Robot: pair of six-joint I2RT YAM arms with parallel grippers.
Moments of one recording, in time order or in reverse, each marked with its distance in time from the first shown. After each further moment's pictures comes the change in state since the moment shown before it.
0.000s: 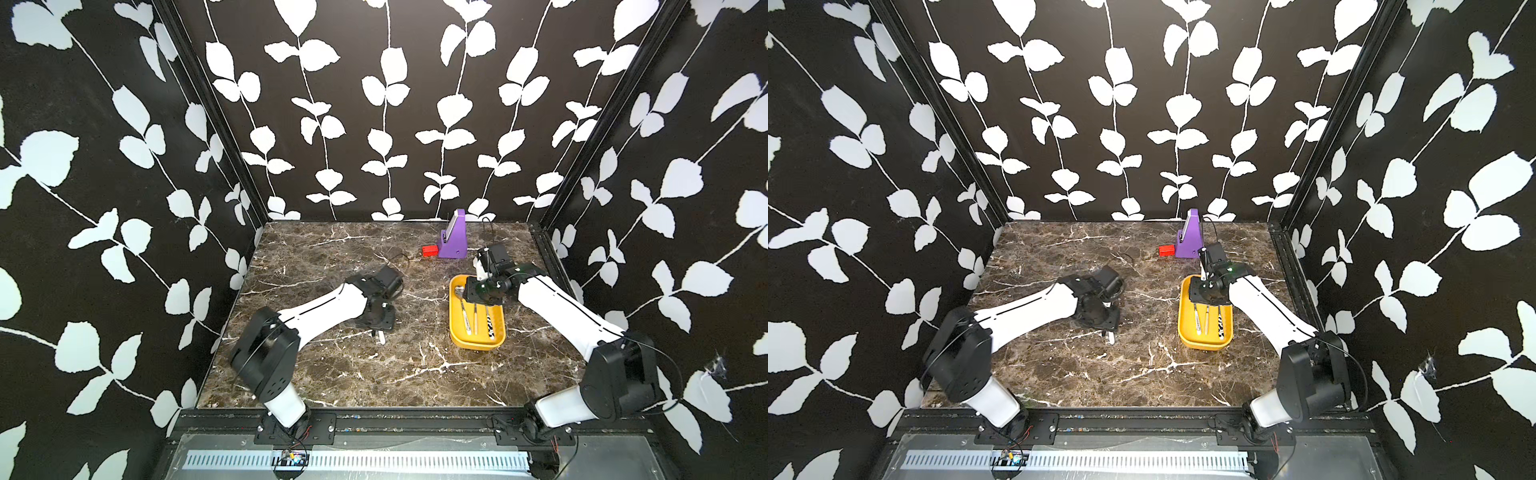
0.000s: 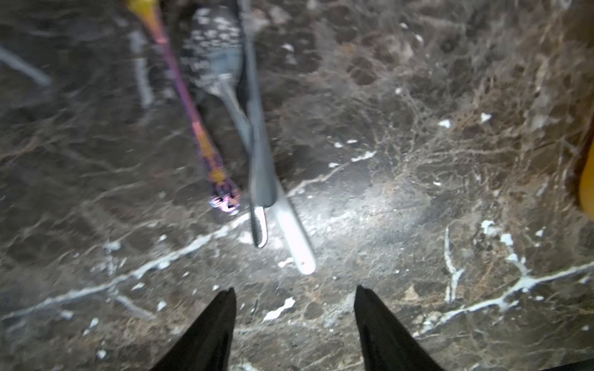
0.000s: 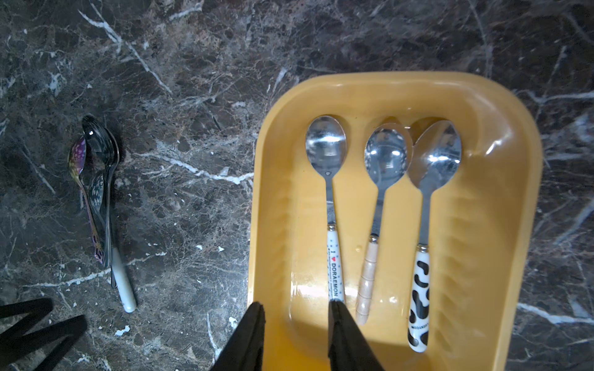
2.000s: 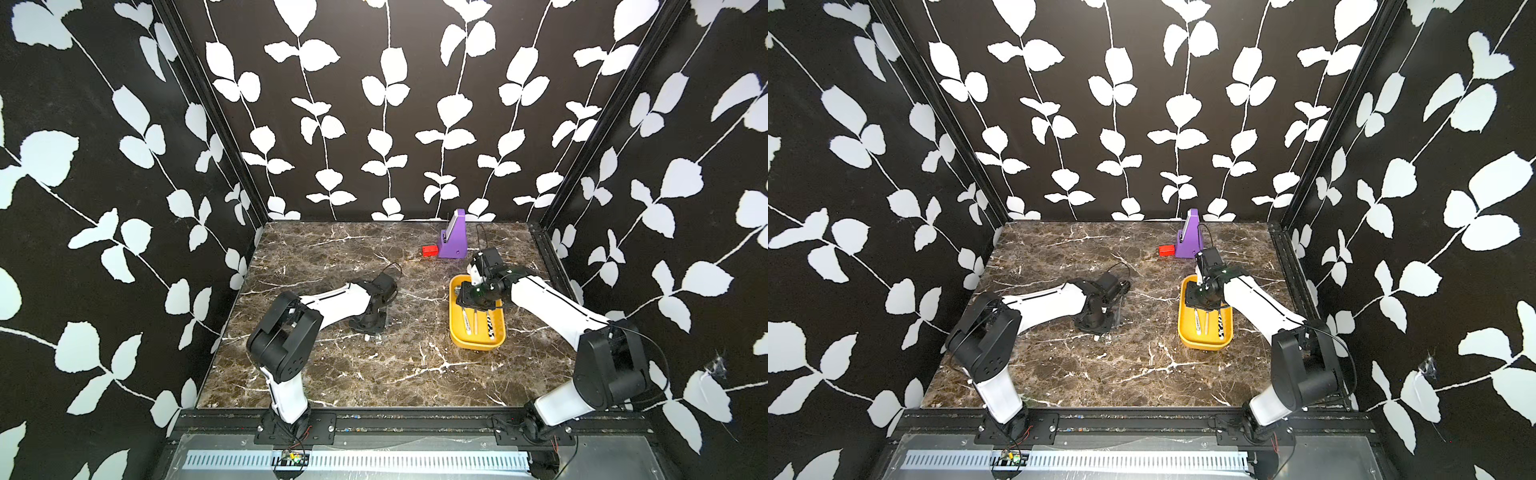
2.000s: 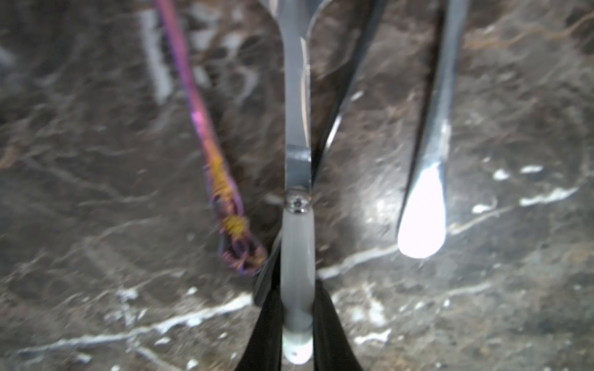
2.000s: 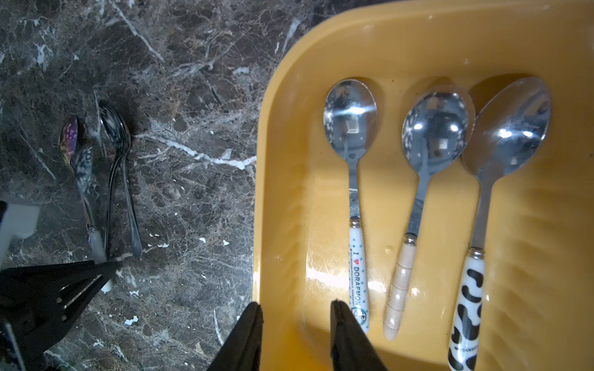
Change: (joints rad) left arm 0.089 0.084 -0.084 0.050 -0.074 0.078; right arm 0.000 0.064 -0.037 0.053 -0.084 0.019
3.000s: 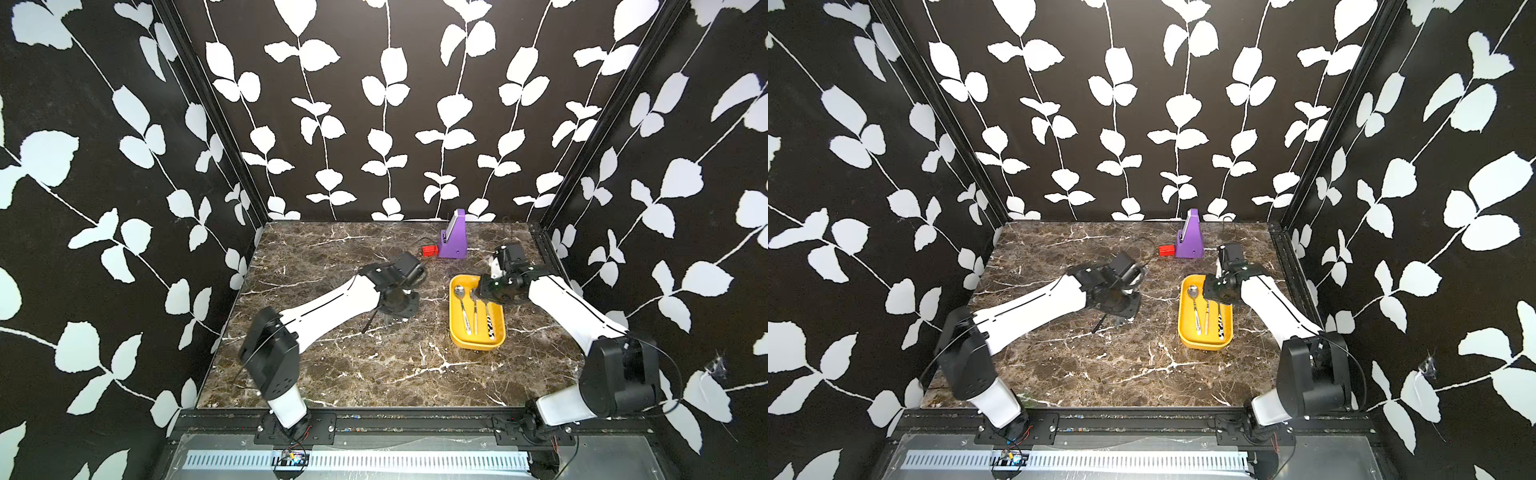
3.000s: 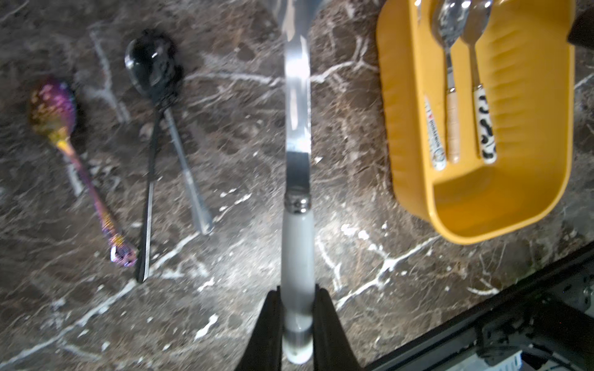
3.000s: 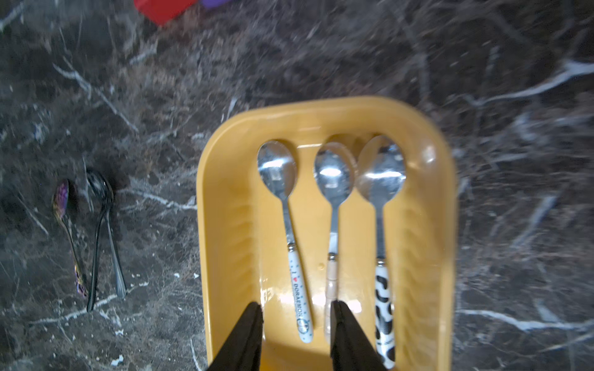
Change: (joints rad) left arm -0.209 -0.022 0.382 -0.087 0.103 -0.073; right arm -0.175 -0.073 0.001 -0.008 0.039 -0.048
